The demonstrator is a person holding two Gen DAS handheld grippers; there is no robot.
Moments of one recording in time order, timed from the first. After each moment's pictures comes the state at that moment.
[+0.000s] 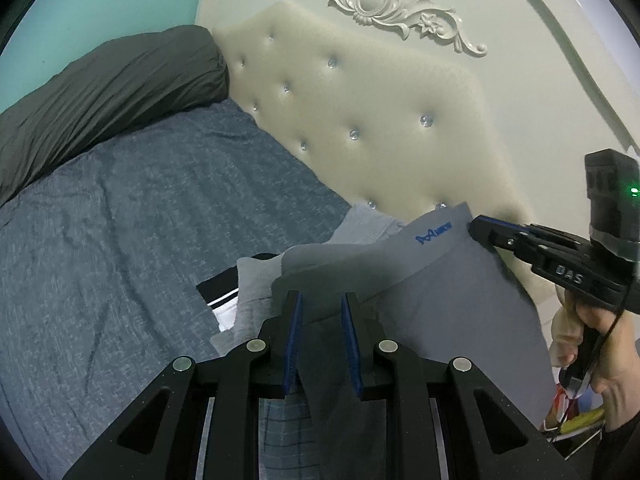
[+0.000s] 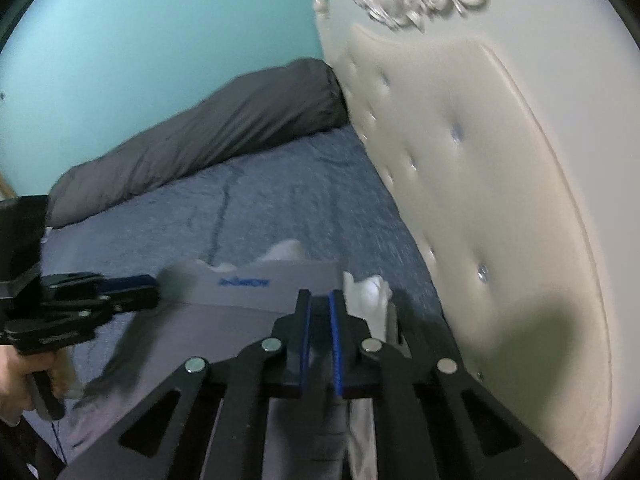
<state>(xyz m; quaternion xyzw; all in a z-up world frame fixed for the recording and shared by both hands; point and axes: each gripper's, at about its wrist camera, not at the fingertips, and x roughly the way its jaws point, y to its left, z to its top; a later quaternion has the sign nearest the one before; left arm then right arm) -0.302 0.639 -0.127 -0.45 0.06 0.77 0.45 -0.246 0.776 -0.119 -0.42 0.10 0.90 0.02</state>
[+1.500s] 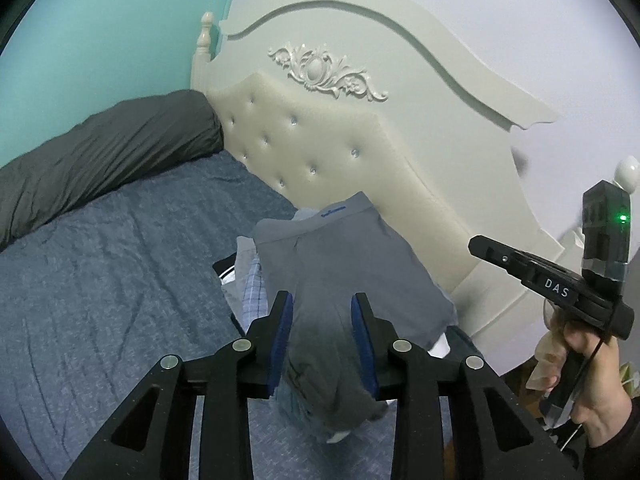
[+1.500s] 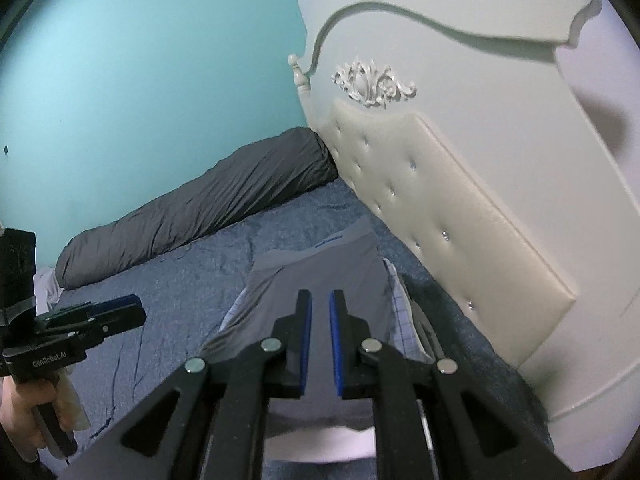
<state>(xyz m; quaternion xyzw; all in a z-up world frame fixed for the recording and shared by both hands) -0.159 0.519 -0.022 -0.36 0.05 0.80 0.47 -0.070 0.677 -0.034 -0.29 0.15 0.94 0.08</state>
